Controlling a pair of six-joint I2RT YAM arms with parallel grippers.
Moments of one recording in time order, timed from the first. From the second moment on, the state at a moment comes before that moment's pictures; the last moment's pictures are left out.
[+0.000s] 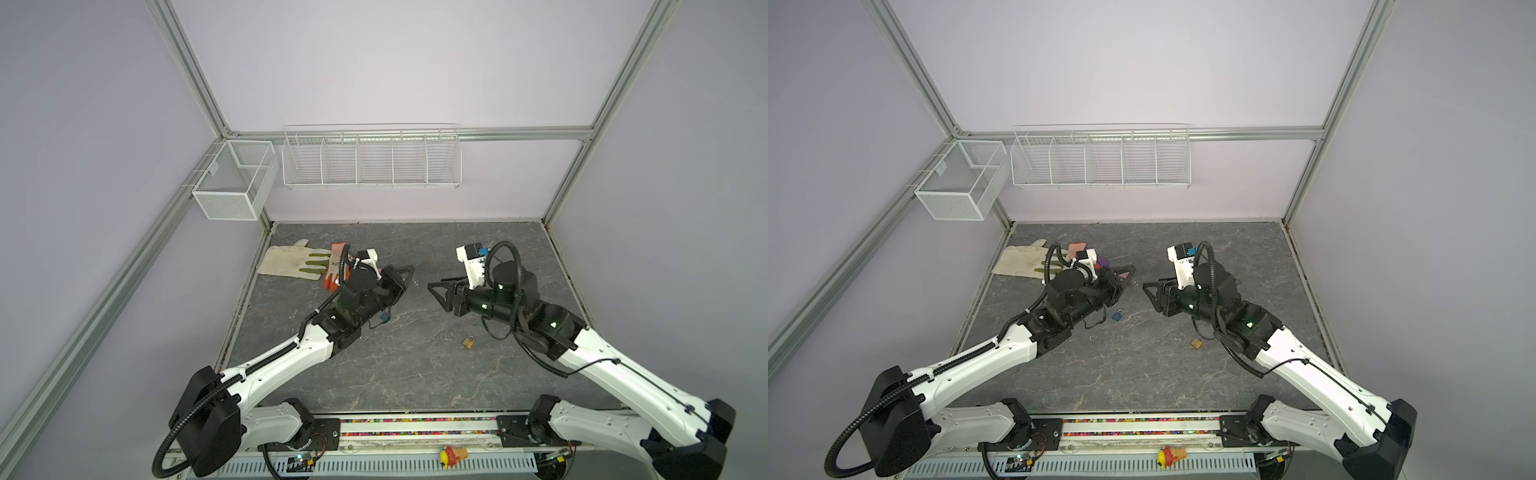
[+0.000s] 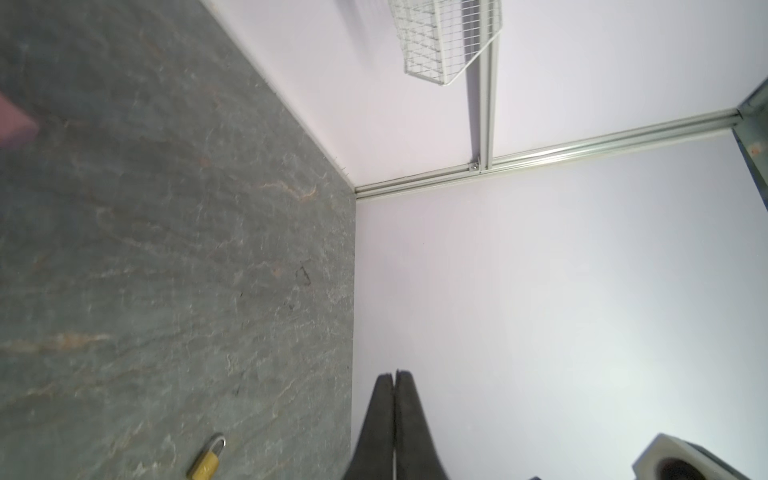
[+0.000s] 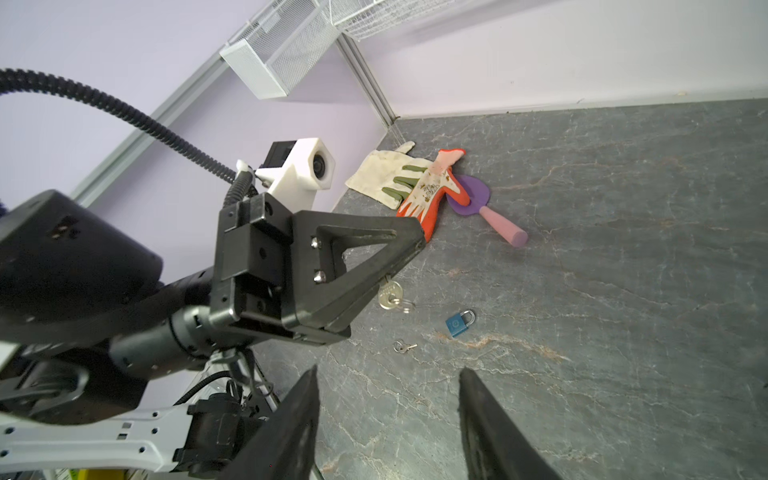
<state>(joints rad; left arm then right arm) -0.79 1.24 0.85 0.28 0.05 -1.23 0.76 1.04 1.05 -0.35 -0.18 0.54</state>
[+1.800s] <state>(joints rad) -0.76 1.29 0.93 0.67 0.47 -0.77 0.57 1.19 1.11 -0.06 -0.80 0.68</state>
